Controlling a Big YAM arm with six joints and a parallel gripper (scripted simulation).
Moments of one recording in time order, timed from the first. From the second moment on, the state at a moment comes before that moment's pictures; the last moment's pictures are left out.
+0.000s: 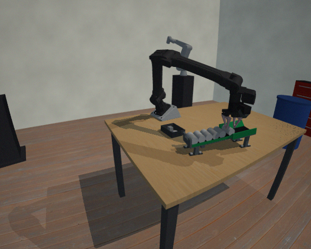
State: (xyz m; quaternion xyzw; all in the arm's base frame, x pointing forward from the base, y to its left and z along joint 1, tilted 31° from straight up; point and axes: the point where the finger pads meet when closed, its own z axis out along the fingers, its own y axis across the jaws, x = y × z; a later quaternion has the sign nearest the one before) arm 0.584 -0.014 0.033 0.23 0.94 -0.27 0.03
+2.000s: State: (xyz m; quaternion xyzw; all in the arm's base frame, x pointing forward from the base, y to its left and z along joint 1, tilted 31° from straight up) arm 0.586 0.025 0.089 0.23 0.94 -0.27 0.03
